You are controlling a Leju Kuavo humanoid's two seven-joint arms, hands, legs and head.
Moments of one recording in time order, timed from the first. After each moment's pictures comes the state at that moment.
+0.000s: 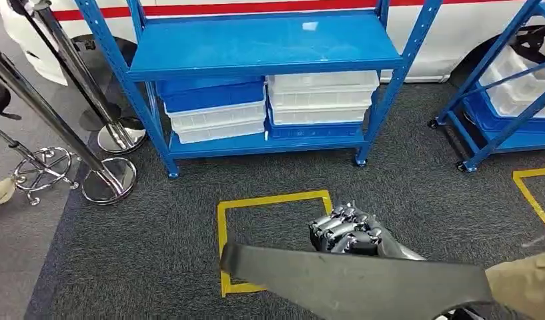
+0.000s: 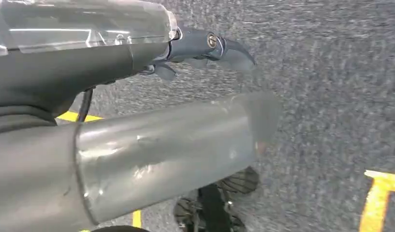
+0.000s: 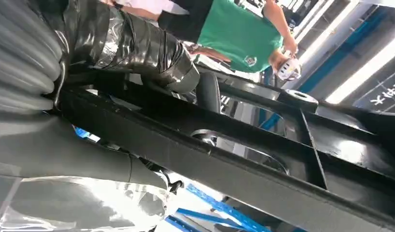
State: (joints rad) left arm -0.03 -0.04 0.98 -0.21 -0.58 0.02 -0.16; right arm -0.14 -0.20 0.44 -2.10 -0.16 0.30 -0.59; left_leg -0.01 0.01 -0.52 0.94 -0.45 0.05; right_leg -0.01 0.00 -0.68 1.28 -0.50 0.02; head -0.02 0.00
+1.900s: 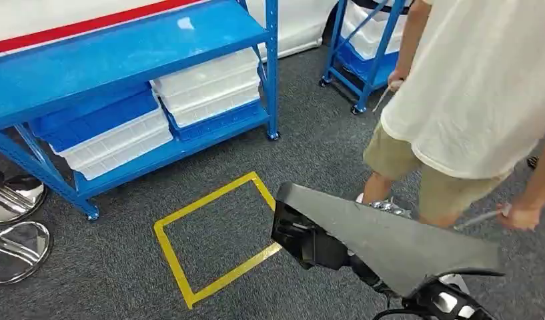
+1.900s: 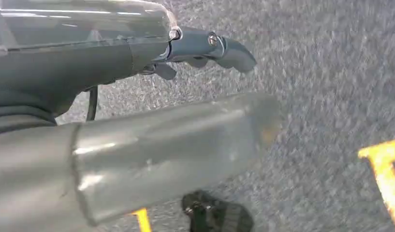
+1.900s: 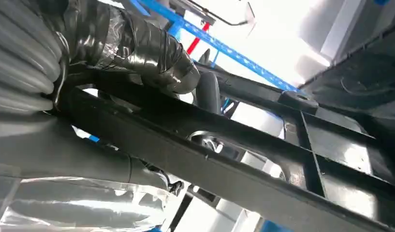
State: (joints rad) left arm -0.04 -0.03 1.00 -0.21 -0.69 0.16 -0.16; right arm -0.04 -0.26 0.30 -2.11 -0.13 0.21 -0.59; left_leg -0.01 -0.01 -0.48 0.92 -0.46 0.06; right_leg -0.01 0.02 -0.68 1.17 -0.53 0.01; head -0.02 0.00
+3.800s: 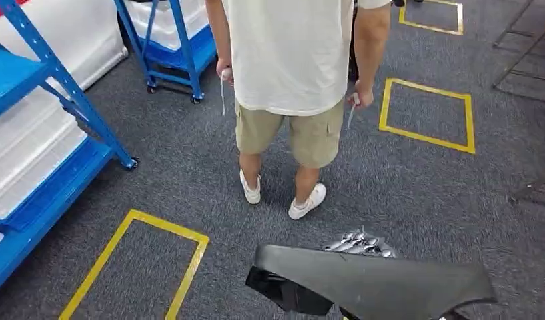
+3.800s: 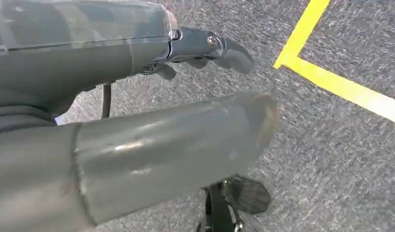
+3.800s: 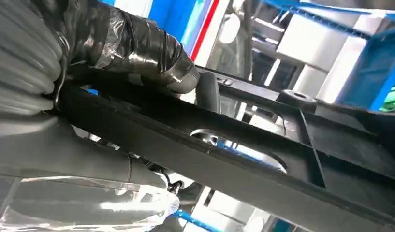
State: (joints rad) left arm -0.04 -0.05 1.05 -0.21 -0.69 0.11 -0.13; right arm 0.05 -0.22 0.36 -2.15 -0.20 0.36 -0.57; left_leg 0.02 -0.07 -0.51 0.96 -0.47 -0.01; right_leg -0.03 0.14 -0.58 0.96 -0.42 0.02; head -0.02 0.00
